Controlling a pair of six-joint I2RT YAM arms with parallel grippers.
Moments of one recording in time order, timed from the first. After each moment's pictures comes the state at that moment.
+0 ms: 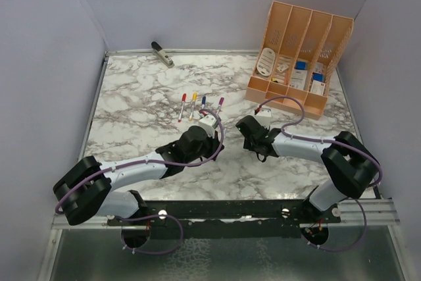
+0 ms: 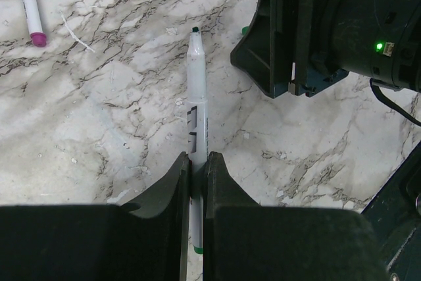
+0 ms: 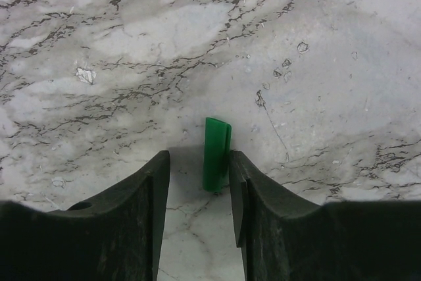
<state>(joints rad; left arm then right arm) -0.92 1.28 0.57 0.23 -0.08 -0.46 0.77 1.57 0.77 -0.26 0.52 0.78</state>
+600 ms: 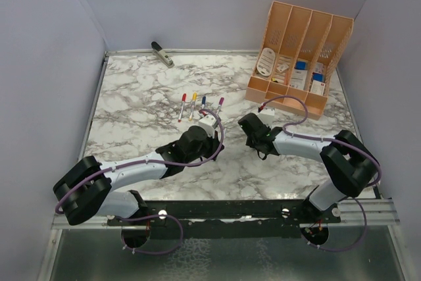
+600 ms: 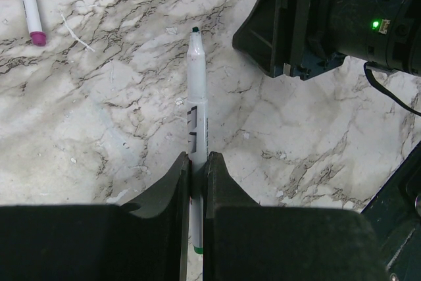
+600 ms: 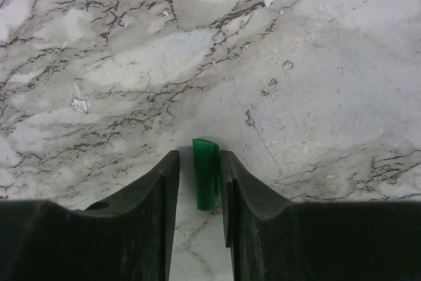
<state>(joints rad) -0.92 1.28 0.57 0.23 -0.08 -0.46 0.73 1.58 0.76 -0.23 0.52 0.81</state>
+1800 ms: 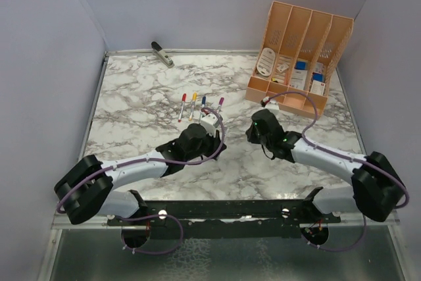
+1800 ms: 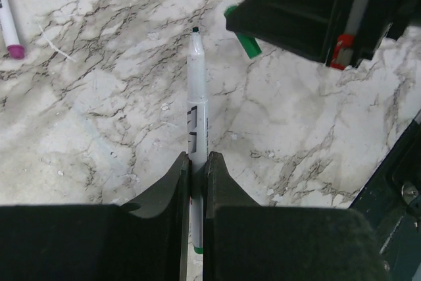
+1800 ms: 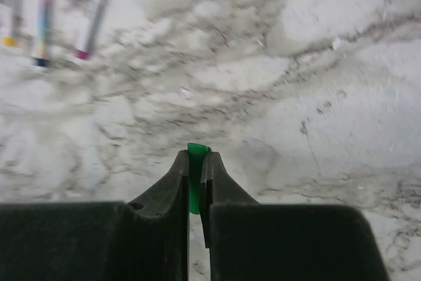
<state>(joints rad) -0.90 1.30 0.58 0.24 0.00 -0.44 0.71 1.38 0.69 -0.14 0.37 0.69</state>
